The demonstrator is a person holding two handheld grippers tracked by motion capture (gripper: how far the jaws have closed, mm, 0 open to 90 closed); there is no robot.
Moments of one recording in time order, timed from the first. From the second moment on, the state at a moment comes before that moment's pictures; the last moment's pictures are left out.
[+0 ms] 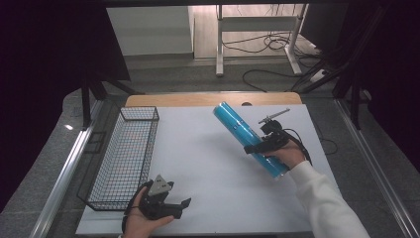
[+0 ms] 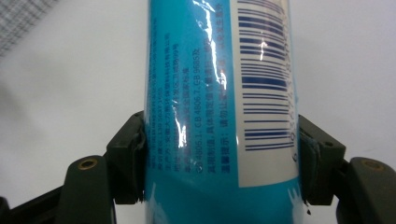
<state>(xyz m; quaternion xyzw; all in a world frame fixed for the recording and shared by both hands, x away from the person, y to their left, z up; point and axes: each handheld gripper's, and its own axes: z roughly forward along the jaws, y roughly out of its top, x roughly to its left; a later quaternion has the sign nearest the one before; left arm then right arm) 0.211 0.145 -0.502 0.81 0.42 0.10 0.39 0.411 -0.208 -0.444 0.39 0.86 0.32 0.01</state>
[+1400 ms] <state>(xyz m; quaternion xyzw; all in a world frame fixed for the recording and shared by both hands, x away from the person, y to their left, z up) 0.273 0.136 -0.478 0.69 0.43 -0.07 0.58 0.312 -0.175 -0.471 0.42 0.78 0.44 -0.12</state>
